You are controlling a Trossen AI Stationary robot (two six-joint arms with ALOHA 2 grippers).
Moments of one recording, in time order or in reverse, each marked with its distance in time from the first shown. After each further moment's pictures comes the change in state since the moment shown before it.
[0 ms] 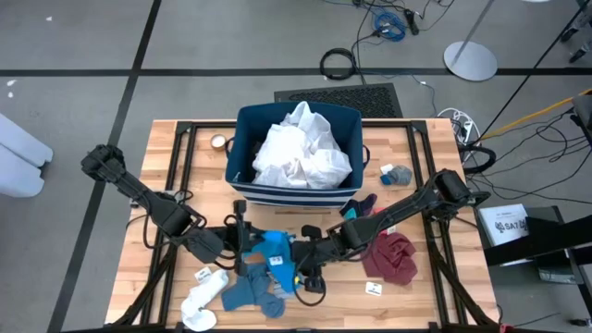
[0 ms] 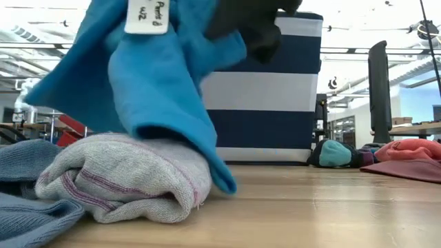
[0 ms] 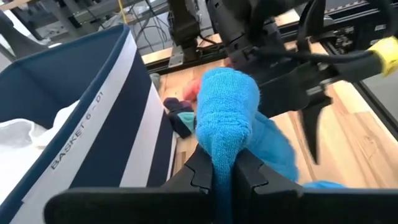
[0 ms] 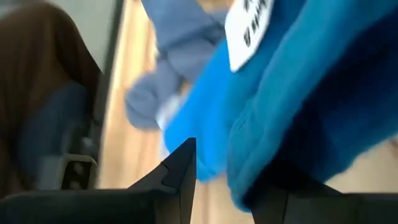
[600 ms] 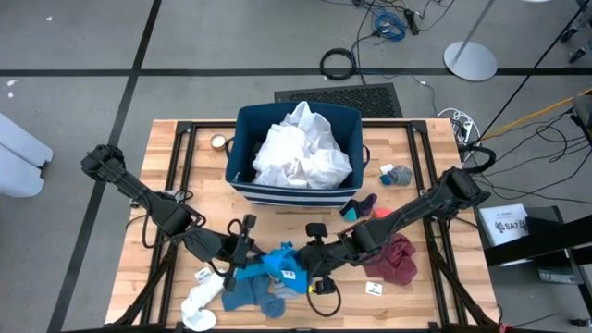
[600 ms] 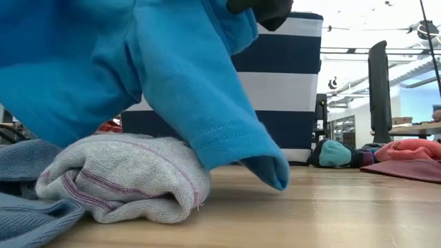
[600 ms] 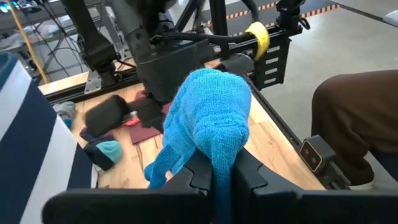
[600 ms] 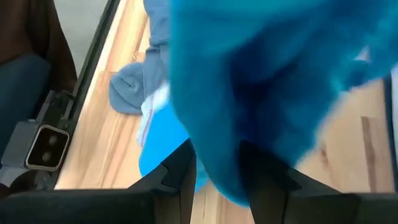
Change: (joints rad) left arm 0.000 0.003 0.000 0.093 0.337 0.053; right arm 0.058 -0.072 -0.001 -0.084 0.167 -0.186
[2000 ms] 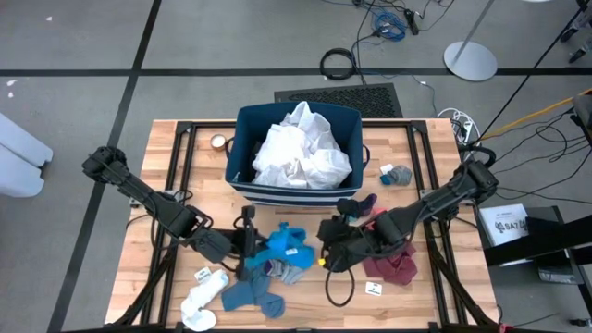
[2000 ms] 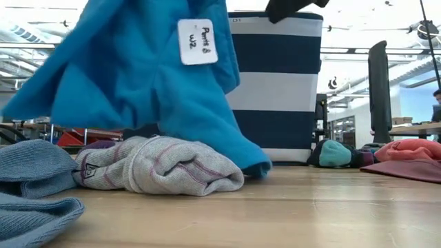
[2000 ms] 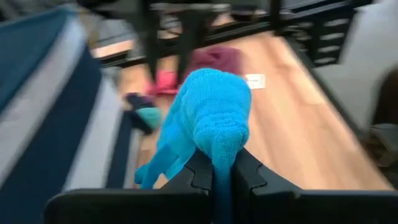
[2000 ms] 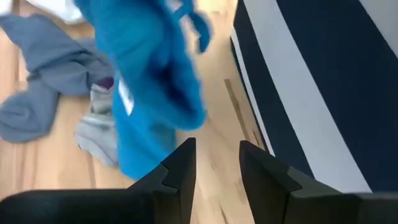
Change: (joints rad) left arm 0.028 0.037 0.000 -0.077 -0.143 -0.071; right arm 0.032 -0.164 0.001 -0.324 0.387 0.314
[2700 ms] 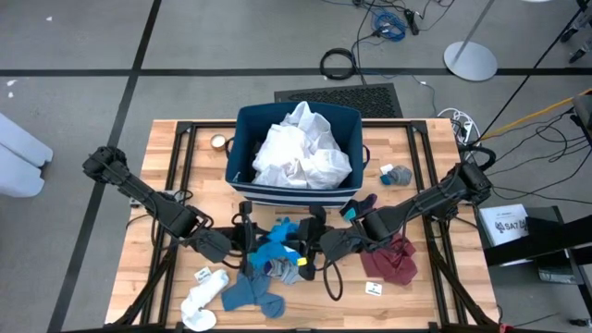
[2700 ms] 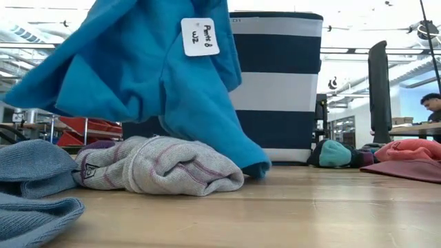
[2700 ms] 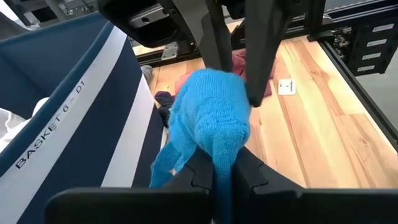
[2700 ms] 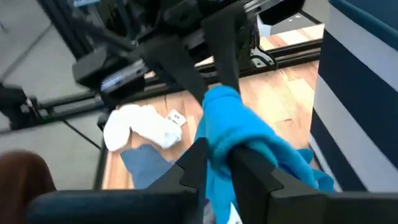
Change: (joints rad) left arm 0.001 0.003 0.000 0.010 -0.142 -0.025; right arm -0.050 0.049 0.000 0.605 -0.106 -0.144
